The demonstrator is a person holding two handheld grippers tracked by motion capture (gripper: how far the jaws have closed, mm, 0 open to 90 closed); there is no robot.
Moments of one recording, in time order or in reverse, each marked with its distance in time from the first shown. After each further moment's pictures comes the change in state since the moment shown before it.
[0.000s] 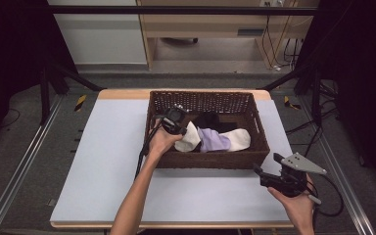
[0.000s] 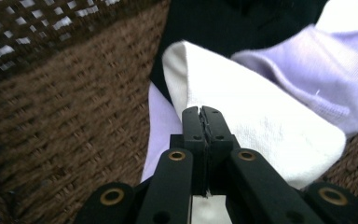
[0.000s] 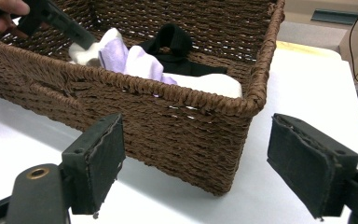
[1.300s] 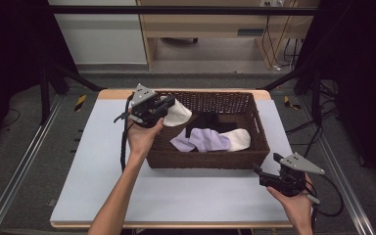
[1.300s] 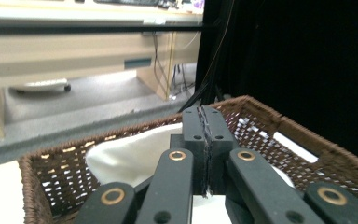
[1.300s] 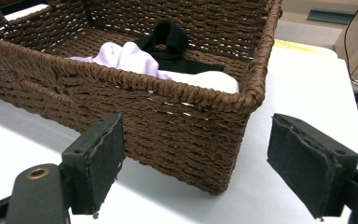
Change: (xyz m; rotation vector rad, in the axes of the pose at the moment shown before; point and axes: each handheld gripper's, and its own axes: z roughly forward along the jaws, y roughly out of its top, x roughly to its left) left arm -0.005 -0.011 -0.143 -0.690 -0.026 -0.048; right arm 0.000 -0.003 0.004 0.001 -0.015 -0.004
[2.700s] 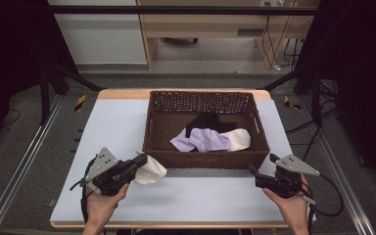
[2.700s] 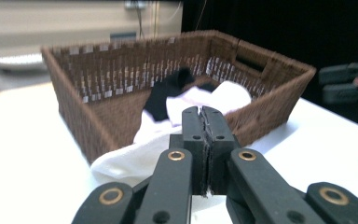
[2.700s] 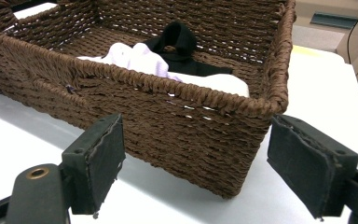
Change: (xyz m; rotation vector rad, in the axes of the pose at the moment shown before) left arm -0.014 -0.105 -0.129 0.115 -0.045 0.011; right arm 0.012 0.002 0.001 -0.001 0.004 -0.023
